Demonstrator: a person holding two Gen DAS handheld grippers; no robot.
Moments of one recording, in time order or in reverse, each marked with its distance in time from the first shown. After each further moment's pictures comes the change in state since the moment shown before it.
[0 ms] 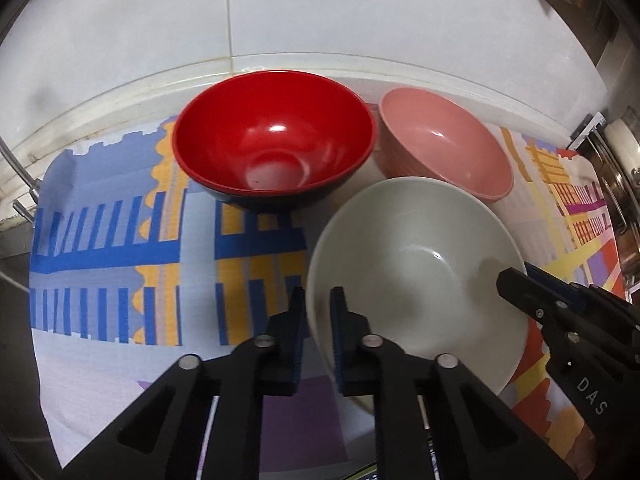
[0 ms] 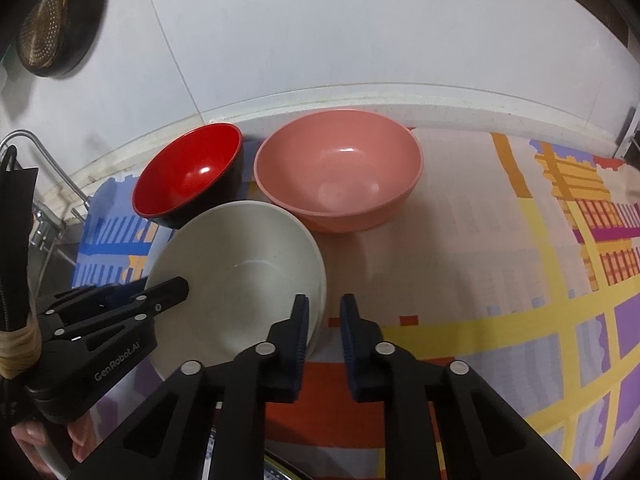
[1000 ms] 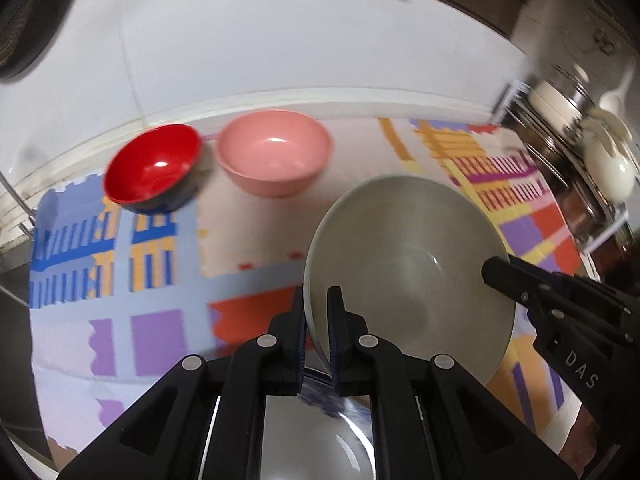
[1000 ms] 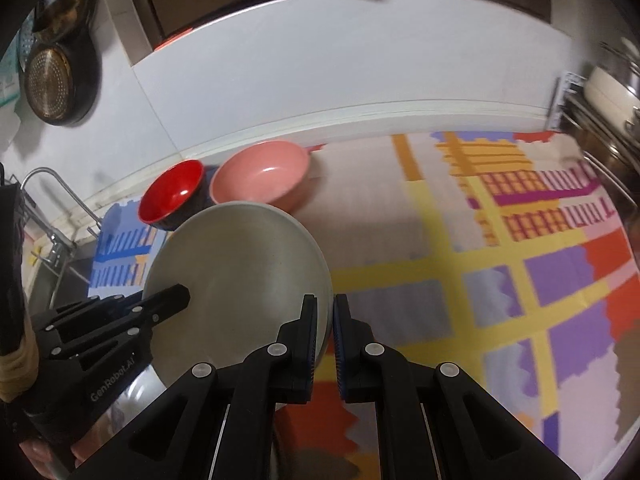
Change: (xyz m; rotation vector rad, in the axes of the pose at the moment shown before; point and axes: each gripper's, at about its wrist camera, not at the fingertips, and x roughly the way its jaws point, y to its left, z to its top) left arm -0.085 -0.133 -0.045 0.121 -0.057 -0.077; right arm -0.116 -0.081 -0.049 0.083 -0.078 -0.033
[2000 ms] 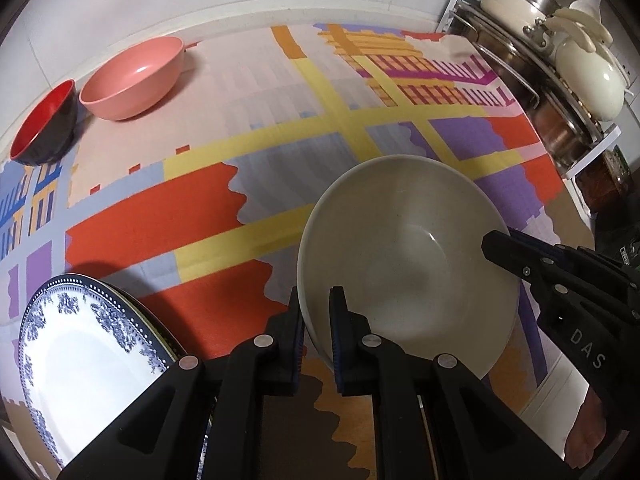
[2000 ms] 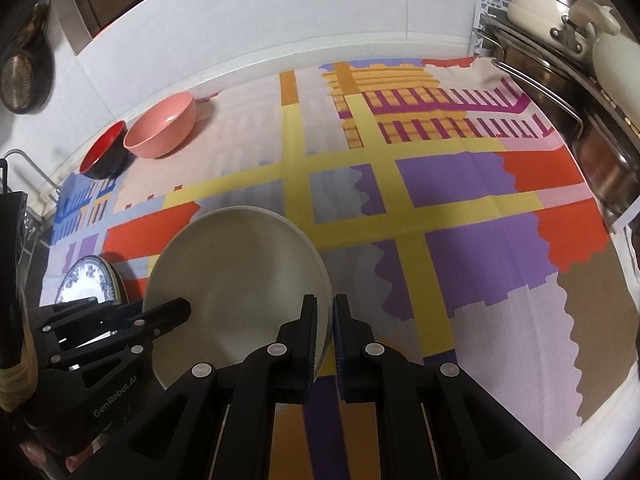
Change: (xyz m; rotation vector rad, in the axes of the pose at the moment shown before) left arm 0.053 -0.127 -0.053 0.074 0.193 -0.039; right arm -0.014 -0.134 -0.071 0.046 0.123 -0.067
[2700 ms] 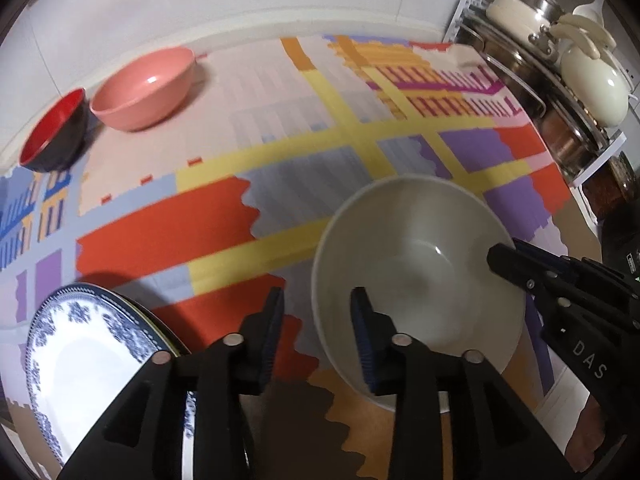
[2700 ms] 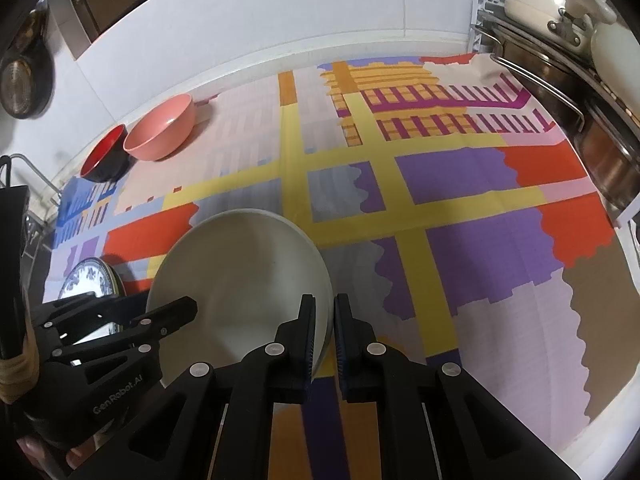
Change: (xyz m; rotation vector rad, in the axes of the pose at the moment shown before) left arm -0.005 0.005 0.005 -0.002 -0.056 0.032; right arm 0.002 -0.002 -0.002 0.017 -0.015 0.014
